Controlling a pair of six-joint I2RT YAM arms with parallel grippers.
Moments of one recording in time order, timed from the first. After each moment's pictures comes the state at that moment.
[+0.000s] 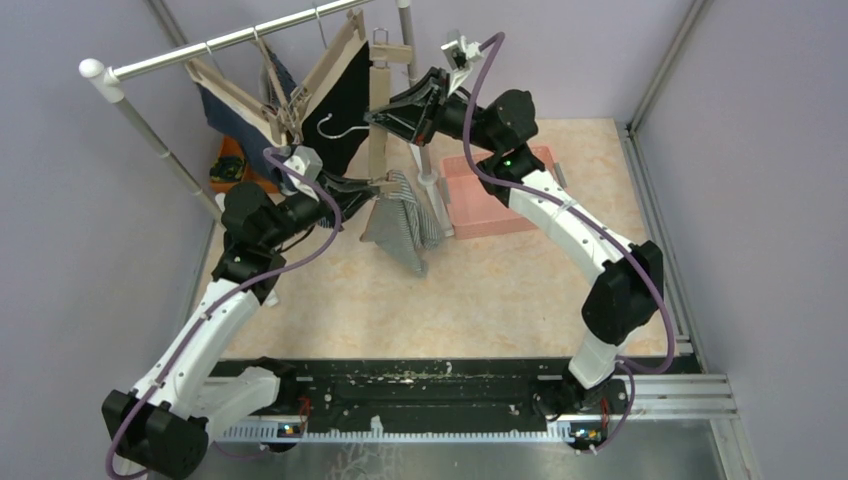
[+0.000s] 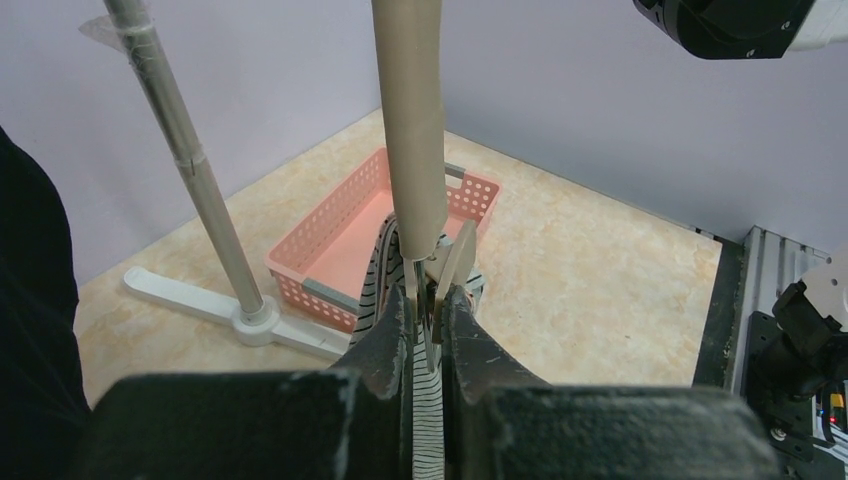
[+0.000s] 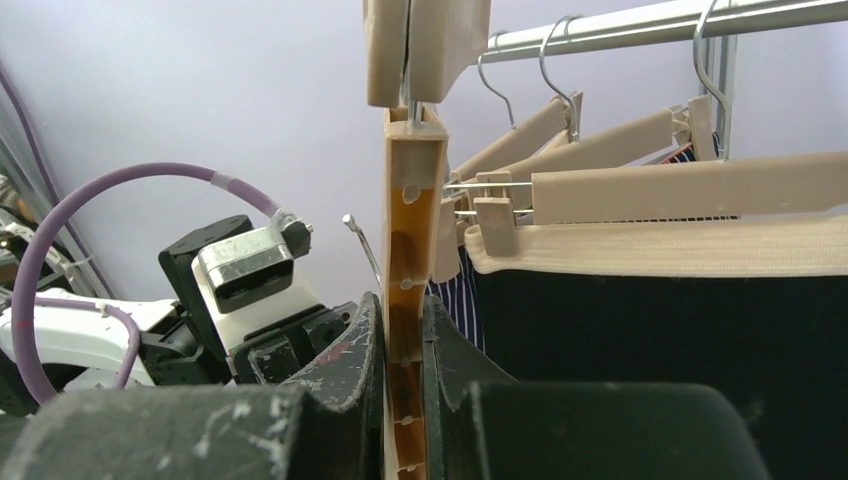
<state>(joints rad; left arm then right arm) -0.35 0.97 0.88 0.25 0.62 -0.14 0.60 1.69 1.63 0.64 -0.76 0.63</state>
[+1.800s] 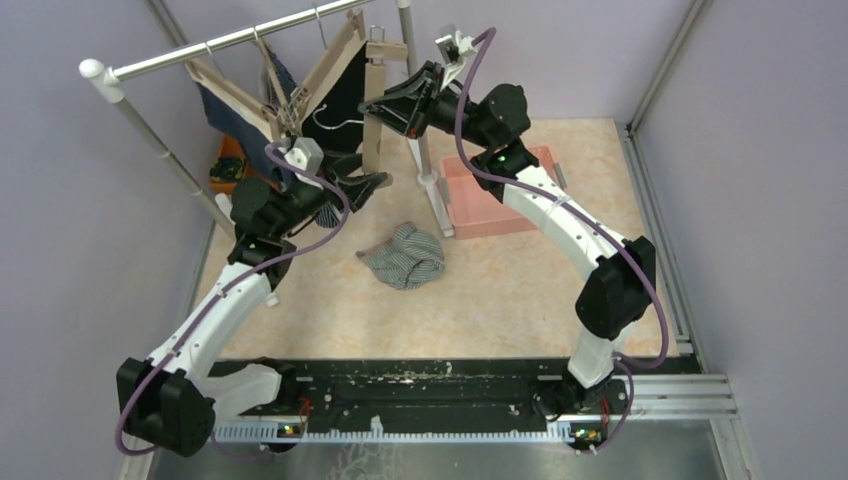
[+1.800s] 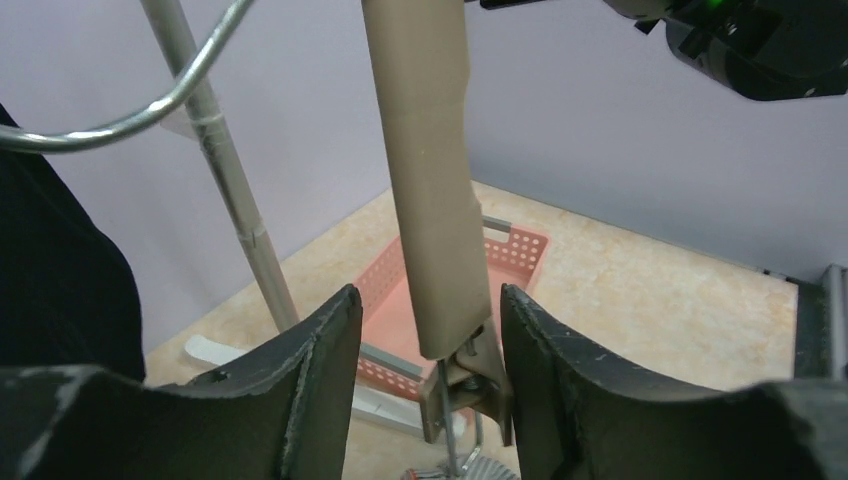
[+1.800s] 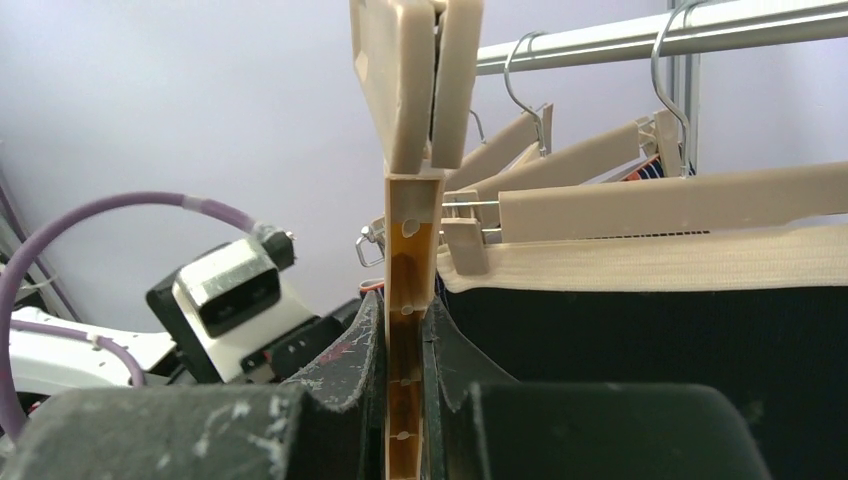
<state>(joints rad) -0.34 1.08 0.87 0.52 0.59 -0.13 0.62 1.74 1.71 0.58 -0.71 0.58</state>
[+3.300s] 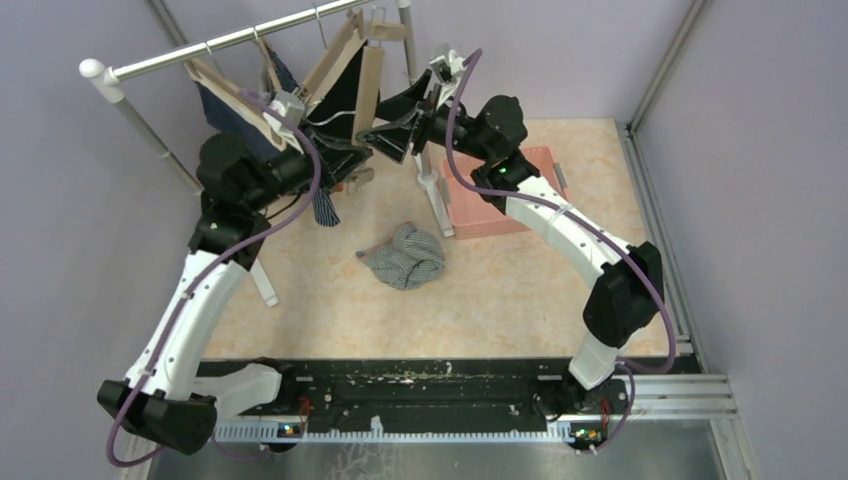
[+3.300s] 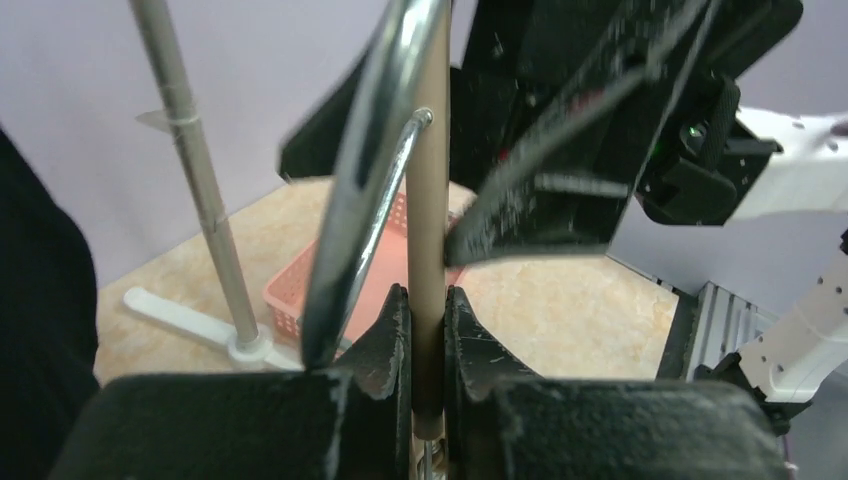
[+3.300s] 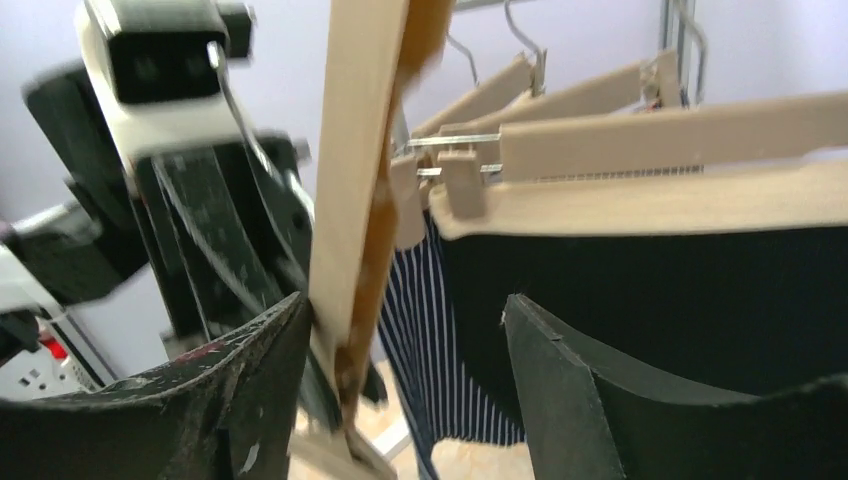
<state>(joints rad) -0.32 1.13 1.22 0.11 0.67 -0.26 0.62 1.71 1.63 0.57 -0.71 0.50</state>
